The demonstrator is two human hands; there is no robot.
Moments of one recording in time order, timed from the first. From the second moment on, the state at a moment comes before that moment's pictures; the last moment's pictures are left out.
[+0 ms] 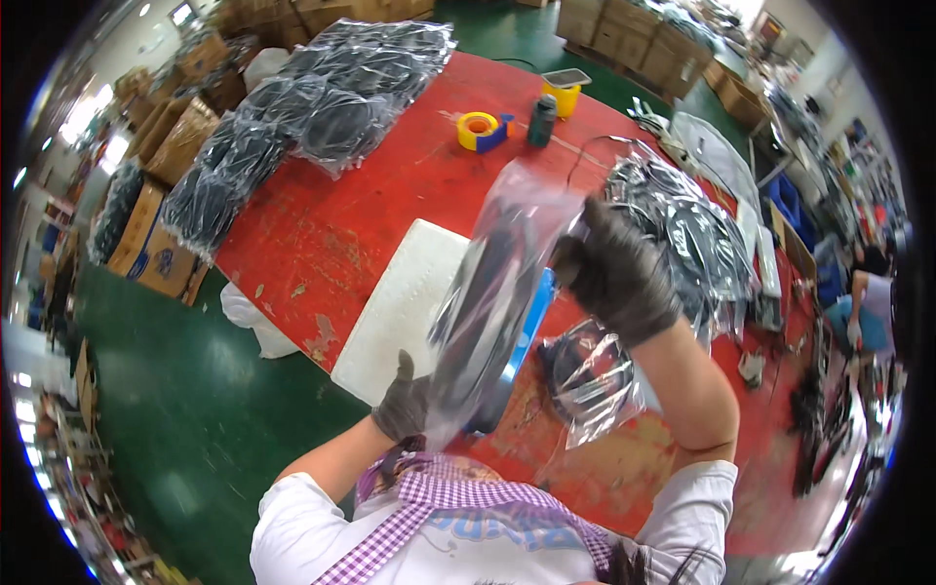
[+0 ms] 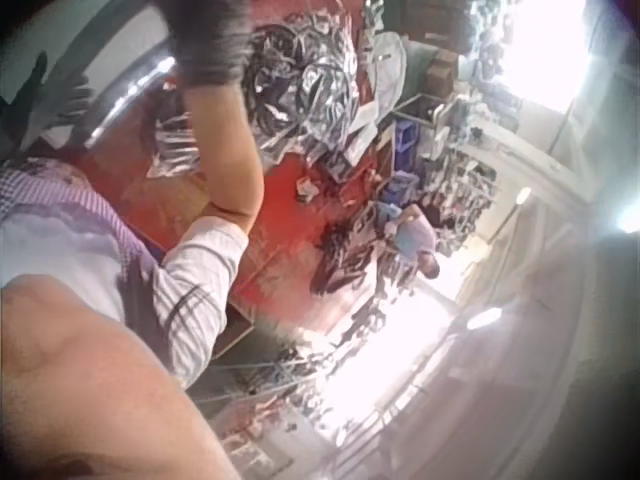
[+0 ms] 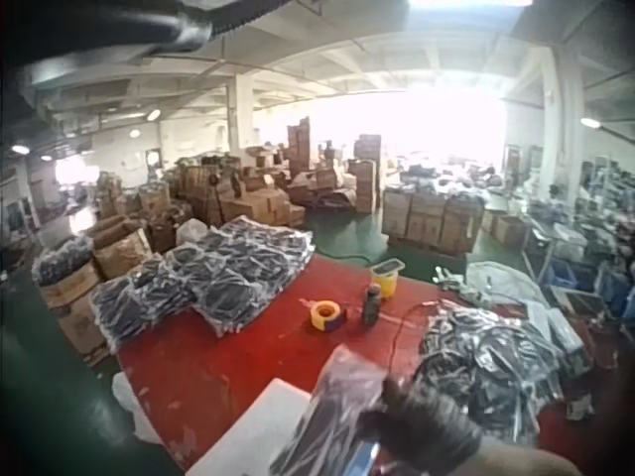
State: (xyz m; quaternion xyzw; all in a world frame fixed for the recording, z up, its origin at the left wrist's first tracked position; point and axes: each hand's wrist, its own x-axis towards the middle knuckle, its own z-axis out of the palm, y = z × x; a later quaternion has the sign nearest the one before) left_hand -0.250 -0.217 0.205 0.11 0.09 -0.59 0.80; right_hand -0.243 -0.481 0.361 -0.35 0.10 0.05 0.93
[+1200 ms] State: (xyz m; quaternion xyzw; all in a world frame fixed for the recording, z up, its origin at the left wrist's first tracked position) left_hand -0.036 -0.230 0.012 0.74 -0.14 -0.47 0.46; right_hand -0.354 -0.333 0.157 -0.81 0.44 -0.19 0.34
